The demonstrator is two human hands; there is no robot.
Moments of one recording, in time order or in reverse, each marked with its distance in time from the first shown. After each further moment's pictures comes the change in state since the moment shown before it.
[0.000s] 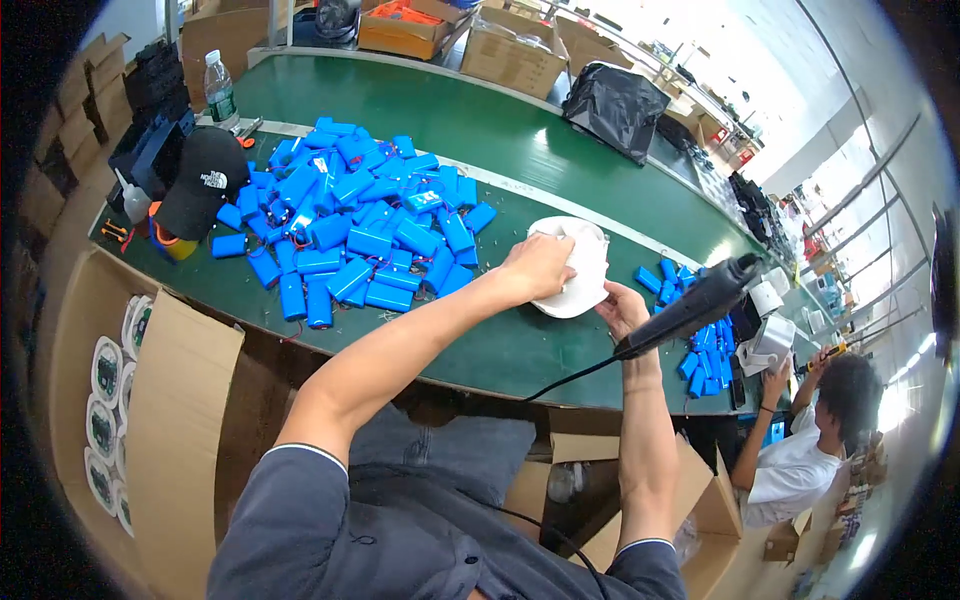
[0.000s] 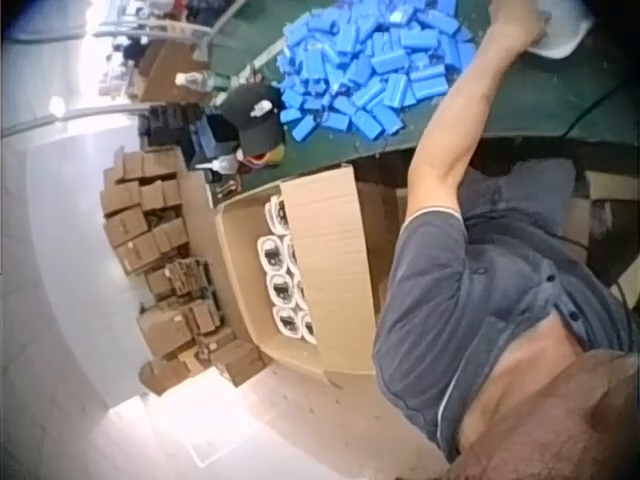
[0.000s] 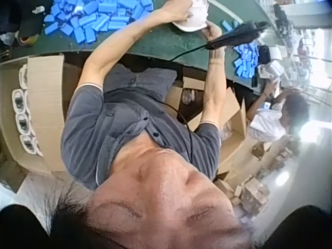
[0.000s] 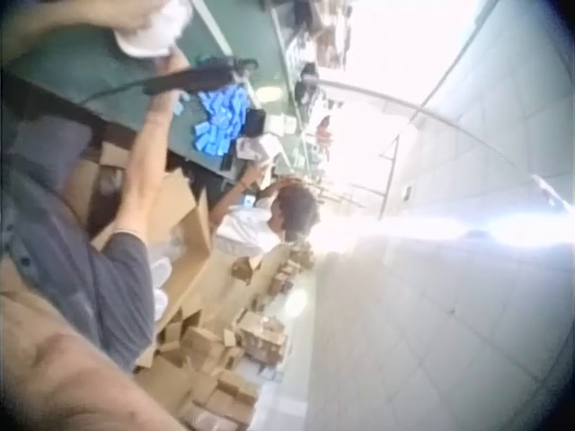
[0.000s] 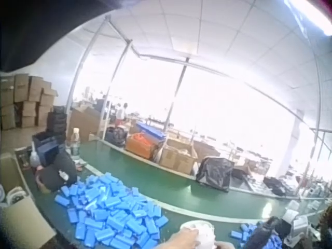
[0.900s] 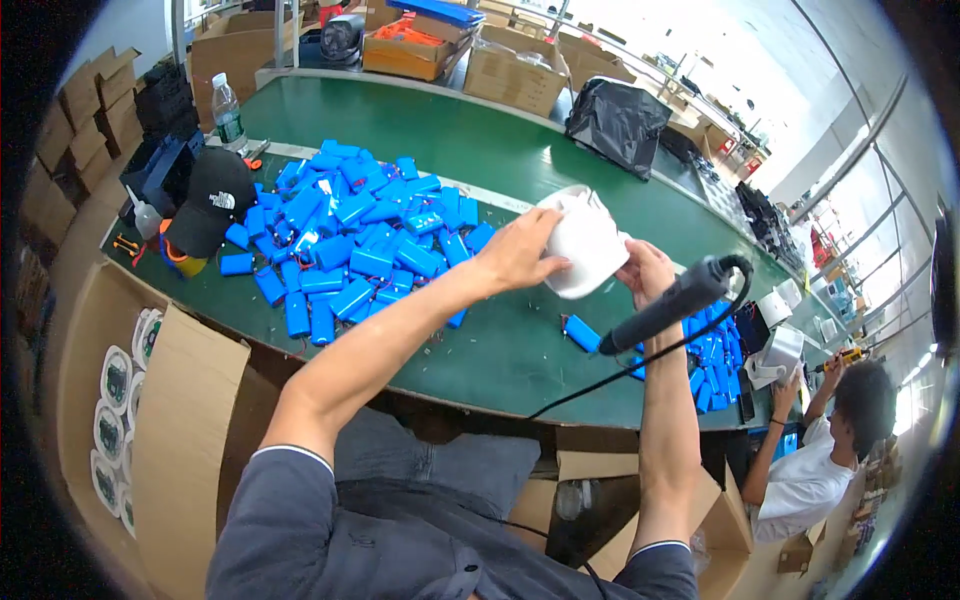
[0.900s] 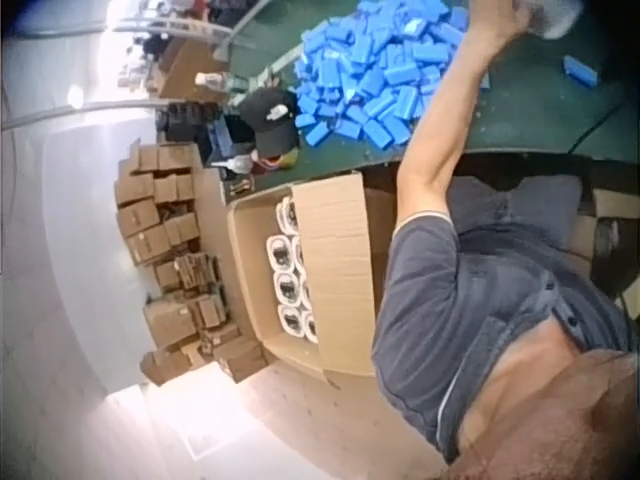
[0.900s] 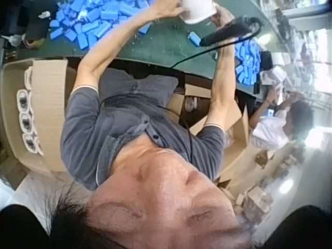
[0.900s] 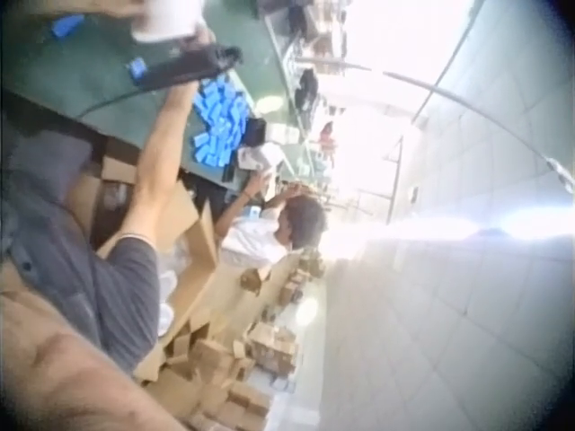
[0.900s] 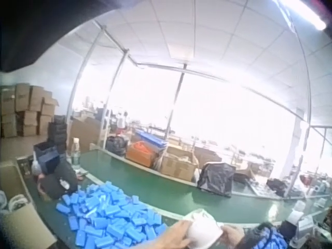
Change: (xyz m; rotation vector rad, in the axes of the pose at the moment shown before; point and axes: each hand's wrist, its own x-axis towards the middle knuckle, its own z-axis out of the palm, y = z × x) left_hand 0.009 -0.029 -0.030 -0.064 0.418 0.348; right_hand -0.031 -0.082 0.070 -0.079 -0.082 -0.400
